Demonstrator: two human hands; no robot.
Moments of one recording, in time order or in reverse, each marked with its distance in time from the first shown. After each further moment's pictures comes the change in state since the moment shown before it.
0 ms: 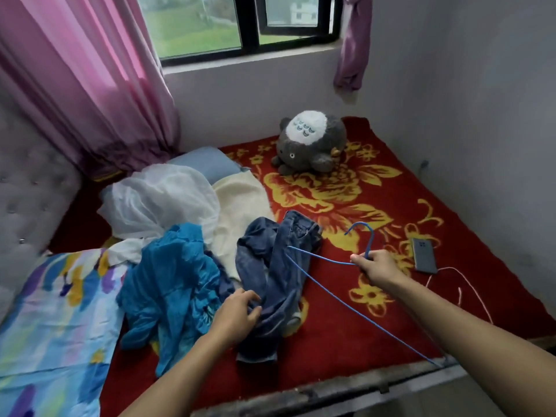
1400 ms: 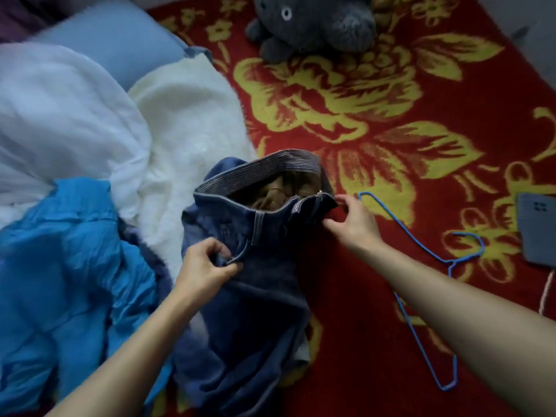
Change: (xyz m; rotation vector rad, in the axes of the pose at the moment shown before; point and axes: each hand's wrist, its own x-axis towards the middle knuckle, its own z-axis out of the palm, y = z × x) left_hand 0.336 -0.119 0.132 -0.433 0.047 -0.214; right_hand 0.342 0.123 0.179 -0.288 0.004 0.051
